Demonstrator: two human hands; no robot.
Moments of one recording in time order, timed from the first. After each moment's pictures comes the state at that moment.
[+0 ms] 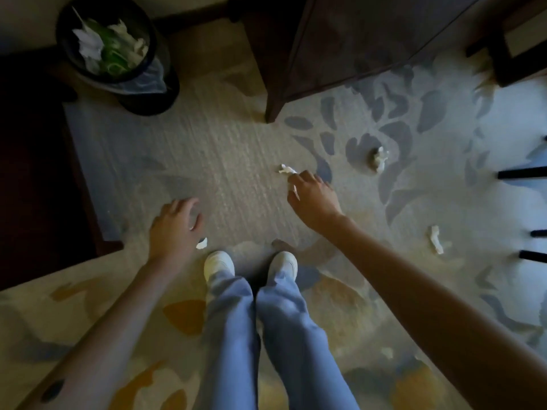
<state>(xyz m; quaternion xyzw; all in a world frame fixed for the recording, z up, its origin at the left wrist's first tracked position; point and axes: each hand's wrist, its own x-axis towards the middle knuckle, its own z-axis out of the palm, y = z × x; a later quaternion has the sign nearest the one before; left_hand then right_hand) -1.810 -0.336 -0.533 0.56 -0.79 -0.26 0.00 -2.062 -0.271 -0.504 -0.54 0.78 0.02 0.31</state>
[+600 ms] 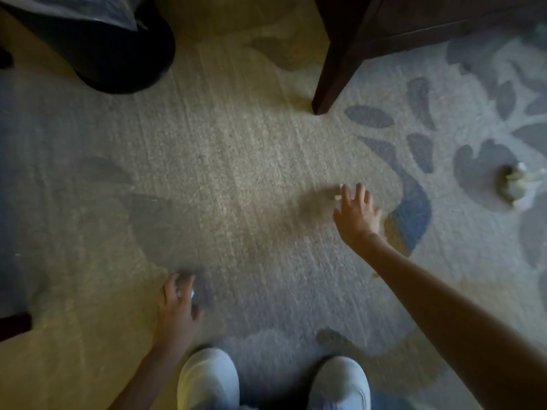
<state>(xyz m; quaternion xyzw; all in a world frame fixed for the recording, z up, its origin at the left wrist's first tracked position) -1.748 -0.298 -0.974 0.63 -0.68 -0.36 -0.08 -2.111 -0.324 -0.937 -0.43 0.86 0.10 0.24</state>
